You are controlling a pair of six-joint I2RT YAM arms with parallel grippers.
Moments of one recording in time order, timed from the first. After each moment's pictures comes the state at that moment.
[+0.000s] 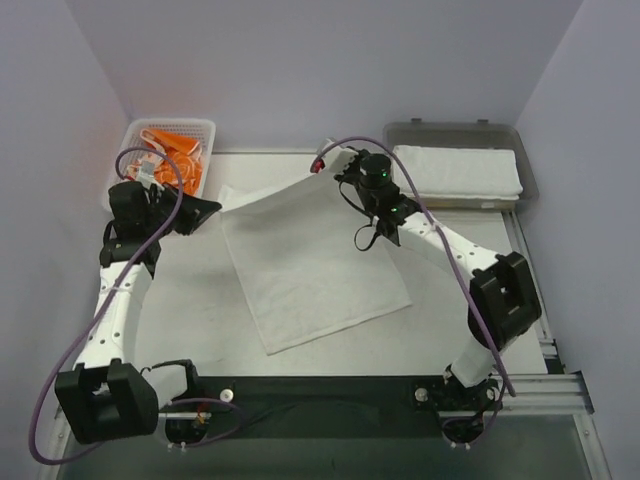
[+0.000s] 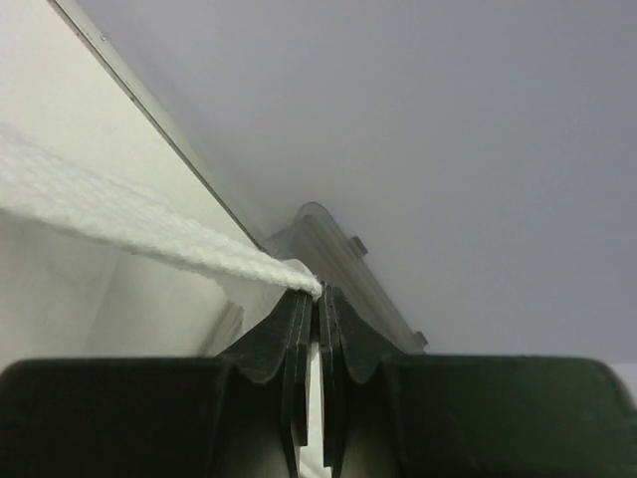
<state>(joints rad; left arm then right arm) 0.14 1.21 1.03 -0.26 0.54 -0.91 0.56 1.76 1.29 0.32 0.33 -0.94</state>
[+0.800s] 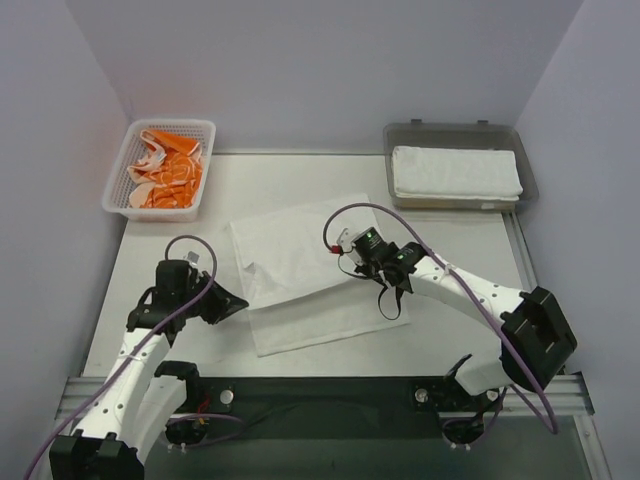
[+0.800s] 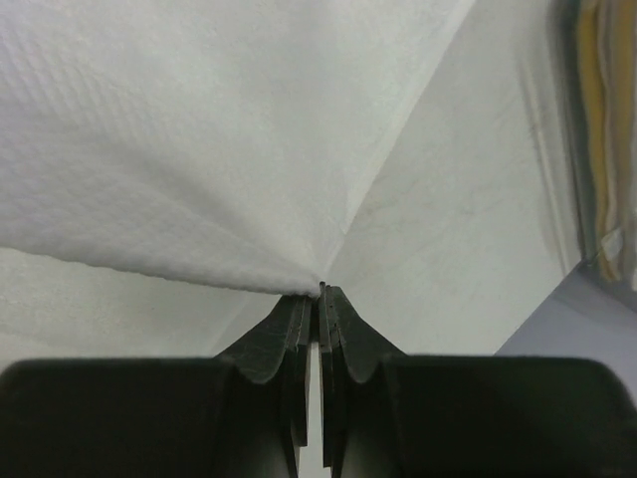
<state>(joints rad) -0.10 0.75 0.48 -0.58 0.43 -0.92 0.72 1.40 0.92 -0.57 0.42 -0.42</state>
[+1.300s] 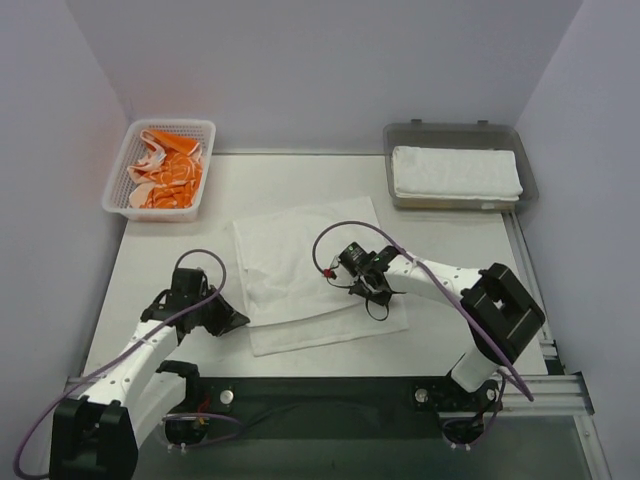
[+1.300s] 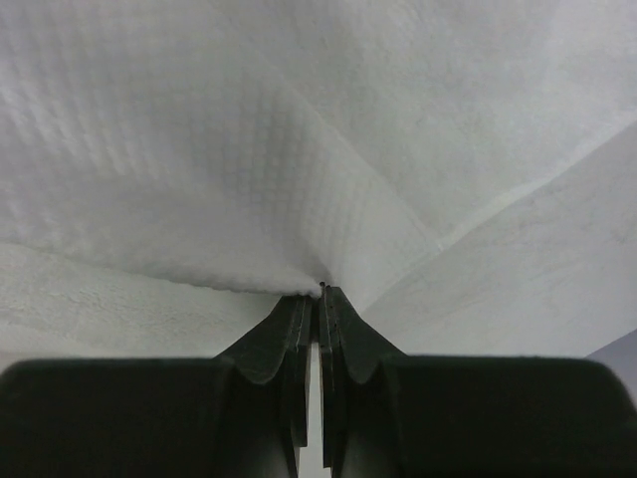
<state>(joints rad) -0.15 0.85 0.37 -0.54 0.34 -0.96 0.76 1.60 0.92 -0.67 0.30 -0.39</state>
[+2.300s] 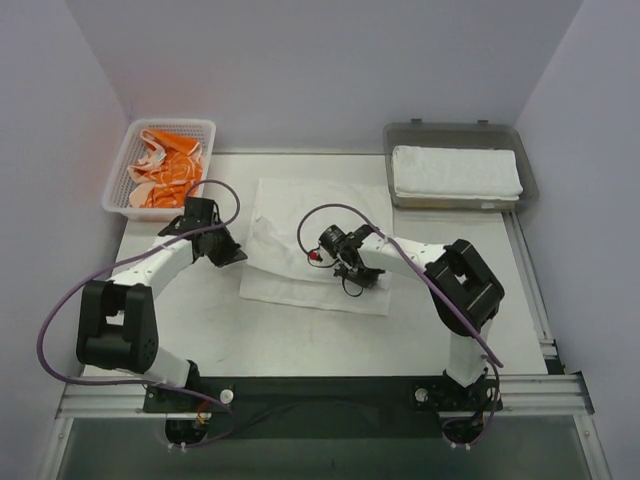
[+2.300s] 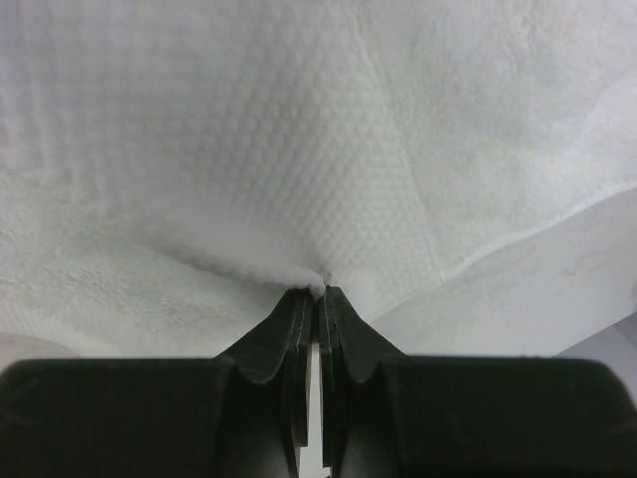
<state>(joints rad) -0.14 1.52 0.93 -0.41 0.16 -0.78 0.76 1.88 1.21 -0.78 0.33 -0.35</state>
